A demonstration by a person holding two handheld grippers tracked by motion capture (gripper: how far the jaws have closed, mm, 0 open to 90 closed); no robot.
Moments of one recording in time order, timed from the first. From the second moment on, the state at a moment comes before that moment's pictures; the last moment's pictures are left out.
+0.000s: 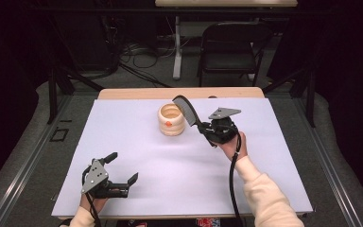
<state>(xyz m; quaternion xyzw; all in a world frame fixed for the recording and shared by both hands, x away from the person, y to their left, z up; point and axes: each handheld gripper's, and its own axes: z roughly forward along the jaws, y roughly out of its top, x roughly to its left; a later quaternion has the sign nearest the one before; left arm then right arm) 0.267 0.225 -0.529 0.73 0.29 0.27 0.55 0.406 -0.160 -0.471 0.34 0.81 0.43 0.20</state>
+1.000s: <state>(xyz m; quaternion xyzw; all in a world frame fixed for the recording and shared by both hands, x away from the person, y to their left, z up) 0.268 0.225 -0.529 0.73 0.29 0.27 0.55 0.425 -0.138 -0.462 0.33 0.80 0.46 0.20</state>
